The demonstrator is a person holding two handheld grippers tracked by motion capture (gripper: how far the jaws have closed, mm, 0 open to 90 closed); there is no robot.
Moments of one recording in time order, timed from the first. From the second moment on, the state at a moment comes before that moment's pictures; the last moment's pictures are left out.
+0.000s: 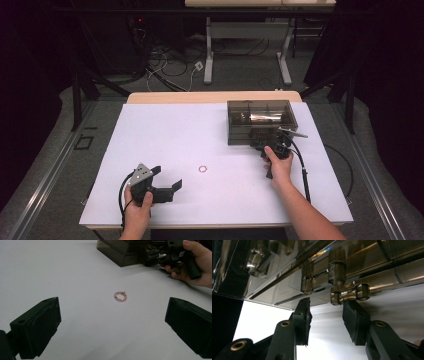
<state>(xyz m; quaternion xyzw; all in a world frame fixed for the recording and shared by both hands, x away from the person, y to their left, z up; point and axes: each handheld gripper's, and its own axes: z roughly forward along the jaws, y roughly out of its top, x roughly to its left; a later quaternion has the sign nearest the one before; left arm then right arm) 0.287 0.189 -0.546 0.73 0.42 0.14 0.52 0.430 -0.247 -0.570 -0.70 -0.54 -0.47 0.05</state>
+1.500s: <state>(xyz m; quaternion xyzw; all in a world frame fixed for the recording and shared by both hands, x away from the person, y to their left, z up) 0.286 0.191 -0.547 0.73 0.42 0.14 0.52 0.430 -0.249 -0.574 -0.72 -0.53 -0.45 0.06</state>
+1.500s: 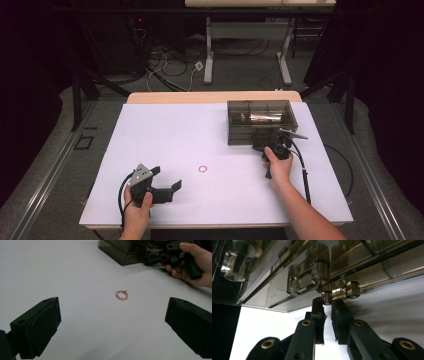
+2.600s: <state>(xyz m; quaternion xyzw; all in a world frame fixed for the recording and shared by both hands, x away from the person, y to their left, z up) 0.287 0.190 -0.547 0.73 0.42 0.14 0.51 0.427 -0.248 -0.576 -0.72 -0.52 -0.46 0.06</state>
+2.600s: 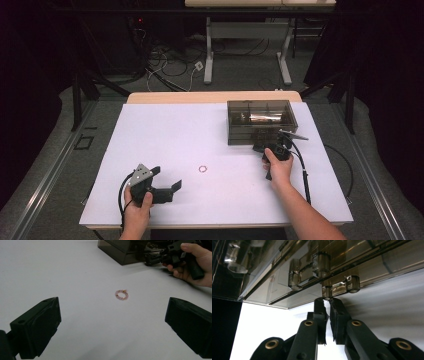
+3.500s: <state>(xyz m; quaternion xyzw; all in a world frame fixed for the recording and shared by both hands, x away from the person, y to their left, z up) 0.287 0.191 -0.547 0.74 0.42 0.15 0.51 0.426 -0.249 -0.576 -0.72 -0.50 -0.47 0.06</state>
